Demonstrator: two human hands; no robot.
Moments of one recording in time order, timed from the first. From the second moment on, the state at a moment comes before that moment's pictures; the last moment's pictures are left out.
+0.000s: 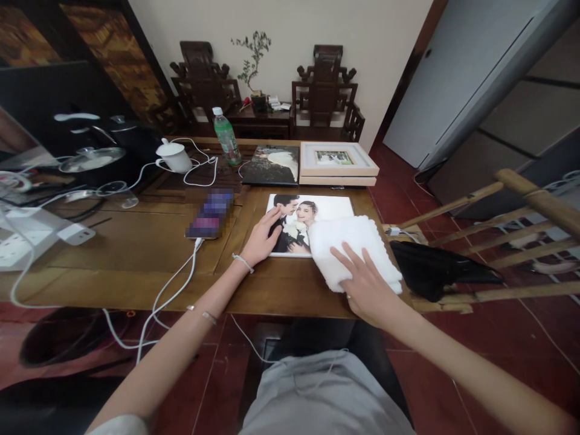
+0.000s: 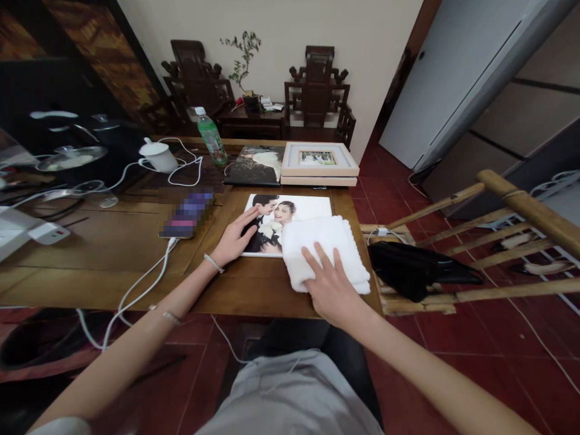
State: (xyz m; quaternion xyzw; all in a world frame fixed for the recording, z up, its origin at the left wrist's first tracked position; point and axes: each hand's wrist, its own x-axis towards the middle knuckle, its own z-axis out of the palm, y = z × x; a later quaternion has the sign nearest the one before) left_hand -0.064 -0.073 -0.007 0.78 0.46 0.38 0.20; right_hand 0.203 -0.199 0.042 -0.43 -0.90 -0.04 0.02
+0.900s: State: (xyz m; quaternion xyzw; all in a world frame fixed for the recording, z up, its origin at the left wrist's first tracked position) left_hand -0.064 -0.073 -0.007 0.78 0.47 0.38 0.16; right_hand 0.198 -0.176 0.038 -0.45 -0.89 -0.02 0.08
